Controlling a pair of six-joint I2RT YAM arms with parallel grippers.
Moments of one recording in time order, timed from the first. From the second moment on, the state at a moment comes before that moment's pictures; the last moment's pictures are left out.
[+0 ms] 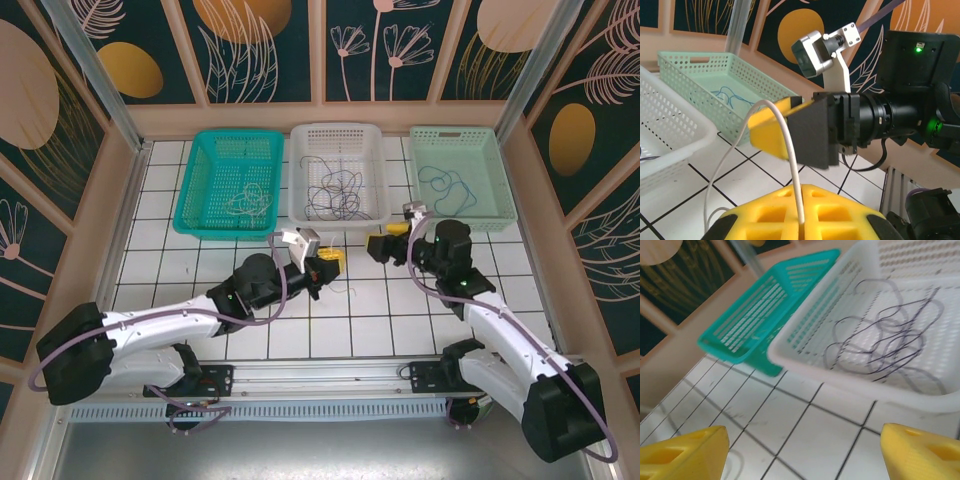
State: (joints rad) left arm -1.04 1.21 0.56 0.60 0.06 -0.41; right arm 0.37 0.91 0.46 0.14 -0.50 0.33
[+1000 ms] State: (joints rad) left arm -1.02 1.21 0.61 0.59 0.16 -0.47; right arm 0.52 0.90 0.34 0.28 -0.54 0.27
